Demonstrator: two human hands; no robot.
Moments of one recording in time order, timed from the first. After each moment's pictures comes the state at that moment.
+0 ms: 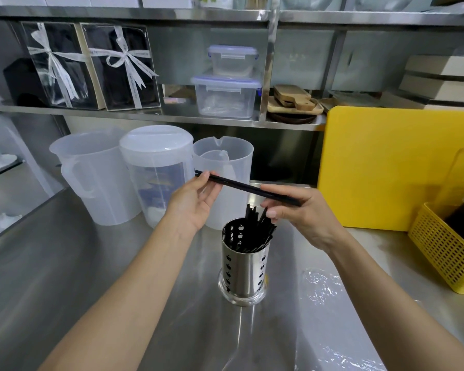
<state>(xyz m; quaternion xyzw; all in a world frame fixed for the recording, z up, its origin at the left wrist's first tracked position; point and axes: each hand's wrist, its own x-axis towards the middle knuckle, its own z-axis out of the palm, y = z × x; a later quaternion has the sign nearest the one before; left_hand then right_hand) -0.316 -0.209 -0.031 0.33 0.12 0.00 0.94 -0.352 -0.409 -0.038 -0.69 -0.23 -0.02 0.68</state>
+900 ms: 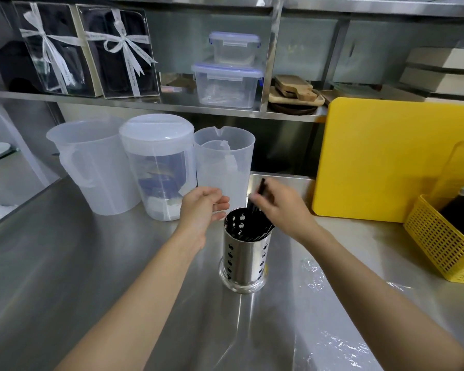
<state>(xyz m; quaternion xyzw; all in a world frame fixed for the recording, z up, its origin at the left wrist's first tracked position) -0.341 -0.212 -0.068 0.63 0.11 0.03 0.77 -0.339 -0.377 -0.059 -0.92 -0.17 -0.15 0.31</state>
